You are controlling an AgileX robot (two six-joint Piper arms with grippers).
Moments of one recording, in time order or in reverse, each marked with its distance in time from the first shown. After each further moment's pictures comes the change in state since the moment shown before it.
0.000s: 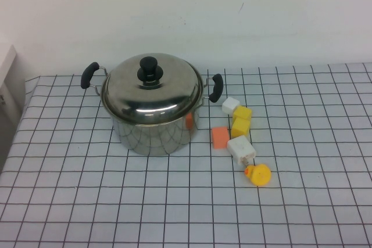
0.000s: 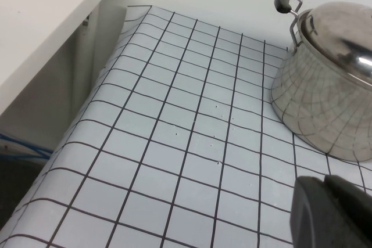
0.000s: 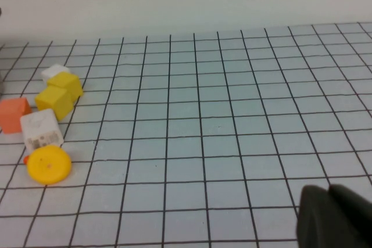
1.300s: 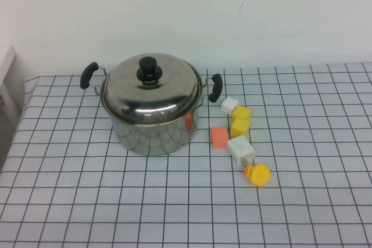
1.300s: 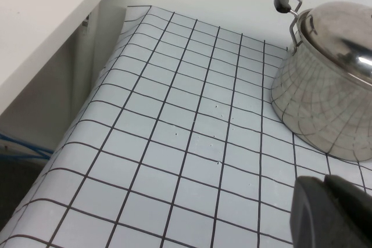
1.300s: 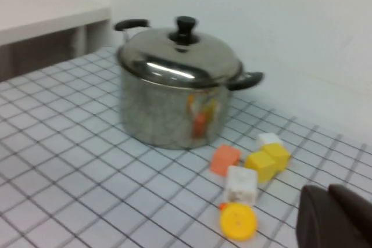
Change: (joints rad) right arm 0.609 0.352 -0.051 0.543 -0.456 -0.714; left arm 0.001 0.000 0.000 0.000 0.000 0.005
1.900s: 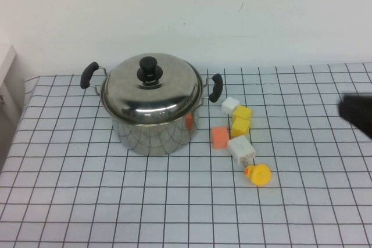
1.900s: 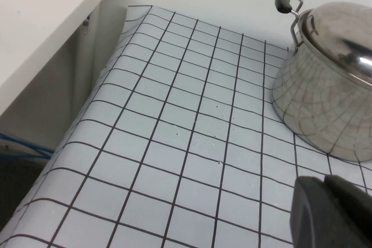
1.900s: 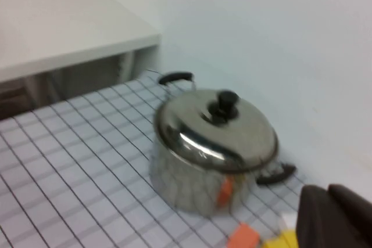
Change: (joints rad) right arm 0.007 0.486 -0.709 -0.009 0.340 -0.101; left arm 0.000 0.000 0.000 0.000 0.000 -0.005
